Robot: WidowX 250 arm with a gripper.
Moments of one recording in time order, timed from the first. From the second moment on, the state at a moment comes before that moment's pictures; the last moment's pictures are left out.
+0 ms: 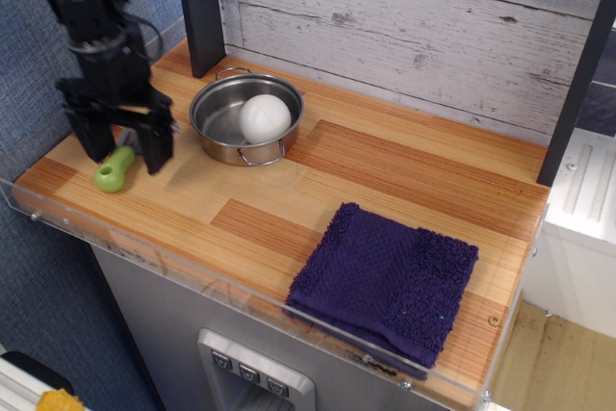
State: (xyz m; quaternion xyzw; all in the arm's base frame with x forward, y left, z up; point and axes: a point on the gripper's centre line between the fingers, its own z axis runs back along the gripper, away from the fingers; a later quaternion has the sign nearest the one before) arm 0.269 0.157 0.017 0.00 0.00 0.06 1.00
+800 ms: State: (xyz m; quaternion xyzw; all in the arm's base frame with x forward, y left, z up) arm 0.247 0.124 0.009 -0.01 0.03 0.07 1.00
